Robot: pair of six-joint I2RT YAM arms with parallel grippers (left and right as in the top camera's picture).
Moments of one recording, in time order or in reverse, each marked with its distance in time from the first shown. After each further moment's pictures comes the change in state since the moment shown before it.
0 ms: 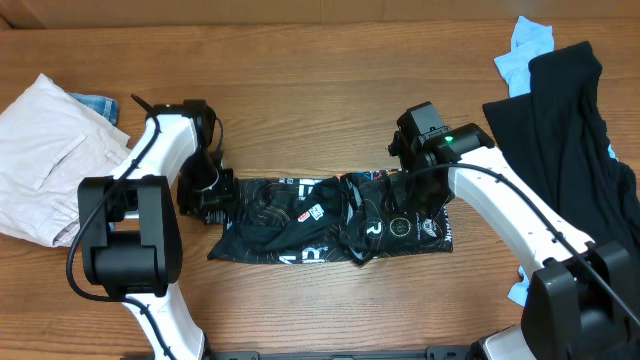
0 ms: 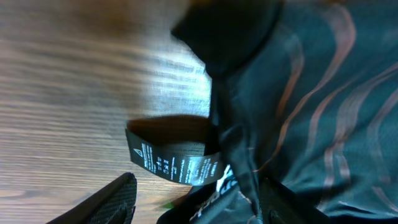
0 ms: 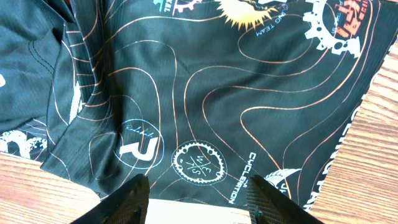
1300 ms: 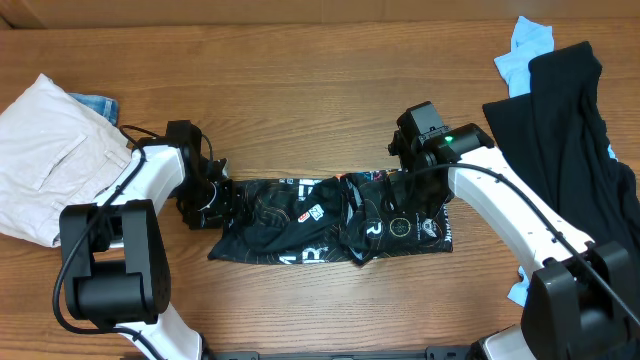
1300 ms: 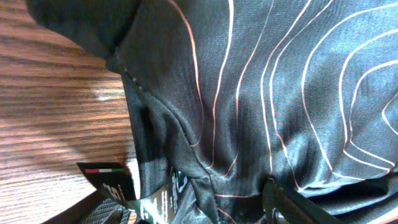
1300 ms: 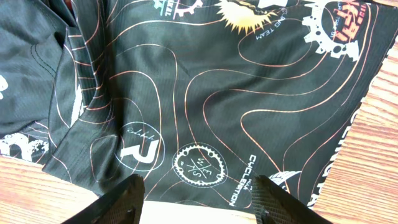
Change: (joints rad) left arm 0.059 -0.146 -0.237 0.239 0.253 0.107; right arm 0.000 0.000 0.000 0.008 0.001 0.002
